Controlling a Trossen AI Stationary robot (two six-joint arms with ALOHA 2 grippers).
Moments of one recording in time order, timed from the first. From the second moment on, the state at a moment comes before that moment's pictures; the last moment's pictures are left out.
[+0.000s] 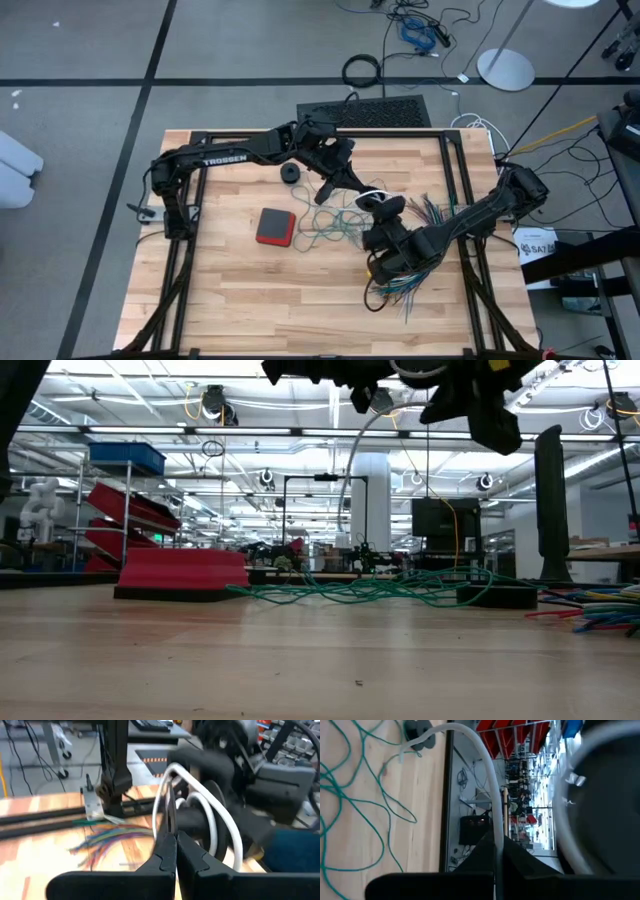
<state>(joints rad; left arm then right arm) 0.26 1.83 1.68 -0.26 0.72 0.14 0.46 1.57 1.12 -0.85 1.35 -0.09</state>
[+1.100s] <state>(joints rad) 0.34 1.83 1.68 -0.36 0.76 0.19 0.50 1.56 1.13 -1.21 1.23 0.35</state>
